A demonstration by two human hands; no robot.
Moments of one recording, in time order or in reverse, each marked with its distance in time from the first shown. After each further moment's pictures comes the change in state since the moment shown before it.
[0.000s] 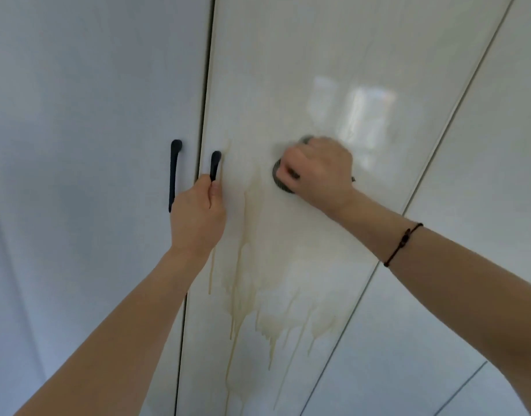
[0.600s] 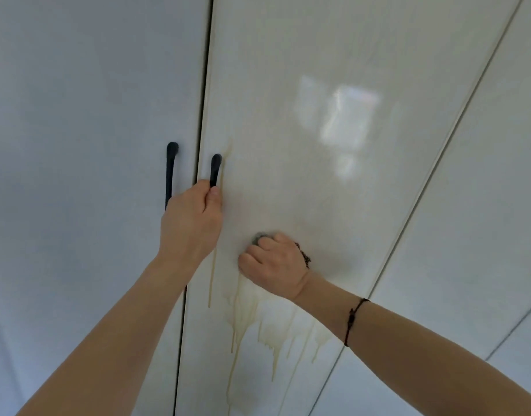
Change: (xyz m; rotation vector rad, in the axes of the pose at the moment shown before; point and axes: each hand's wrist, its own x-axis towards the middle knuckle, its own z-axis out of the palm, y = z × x) left_hand 0.010 -0.004 -0.014 -0.041 -0.159 -0.023; right_hand -0.105 -0.115 0.025 0.110 -0.253 -0.053
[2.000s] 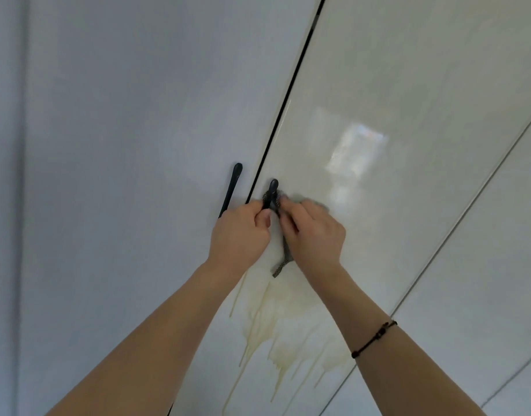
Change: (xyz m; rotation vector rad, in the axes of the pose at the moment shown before) left_hand 0.005 -0.001 -0.011 -0.021 -0.109 -0.042; right_hand 0.097 0.010 -0.029 -0.104 0.080 0.438
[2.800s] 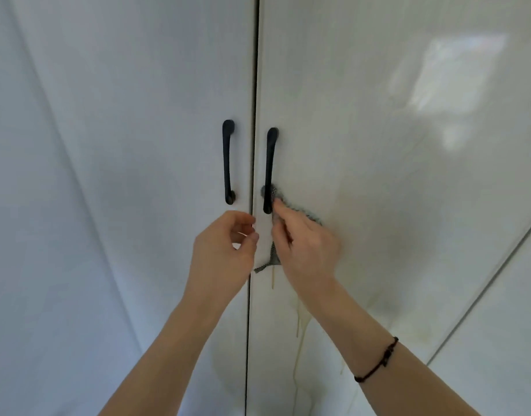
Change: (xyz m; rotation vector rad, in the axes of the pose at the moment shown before) left_hand -0.074 -0.034 -0.005 0.056 0.131 -0.167; right_hand -0.092 -0.050 0.035 0.431 0.057 0.325
